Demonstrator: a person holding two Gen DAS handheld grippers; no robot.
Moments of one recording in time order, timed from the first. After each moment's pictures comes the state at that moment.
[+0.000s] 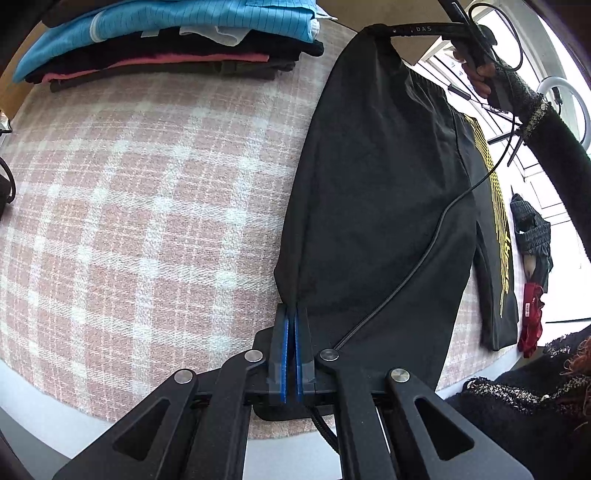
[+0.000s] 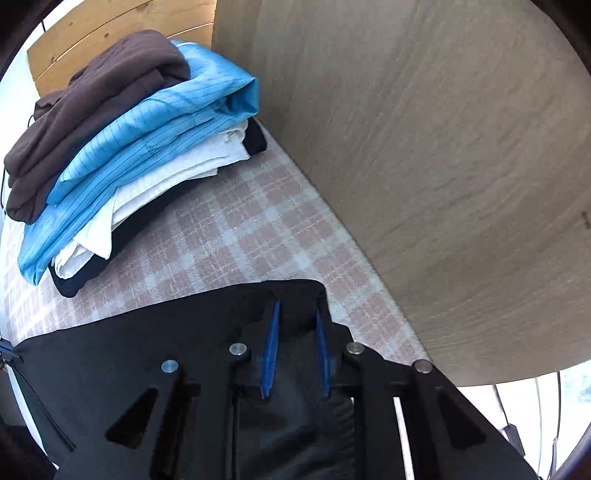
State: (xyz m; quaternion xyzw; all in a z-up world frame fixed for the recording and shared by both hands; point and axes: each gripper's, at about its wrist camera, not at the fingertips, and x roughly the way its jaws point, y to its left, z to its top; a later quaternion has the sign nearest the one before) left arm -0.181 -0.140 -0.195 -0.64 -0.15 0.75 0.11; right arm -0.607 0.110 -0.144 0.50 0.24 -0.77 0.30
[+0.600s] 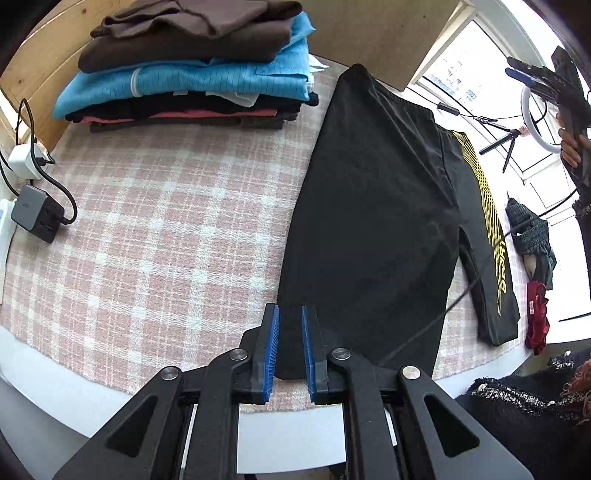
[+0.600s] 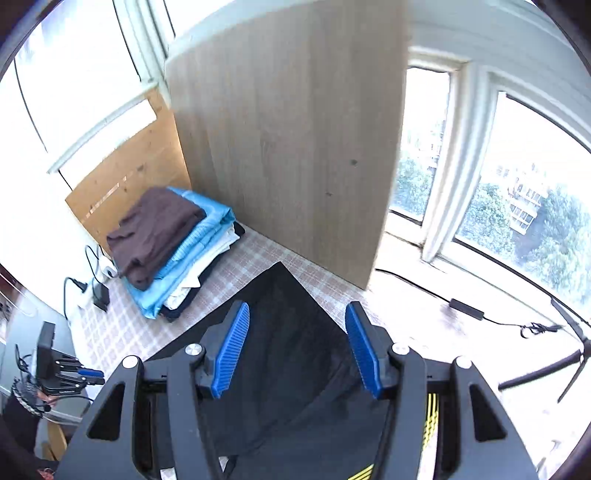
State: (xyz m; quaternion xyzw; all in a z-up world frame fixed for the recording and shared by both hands) left arm -0.155 -0.155 -0.130 -0.59 -0.09 0.79 0.10; right arm -0.470 0.291 0.047 0.43 0.00 -0.87 0.24
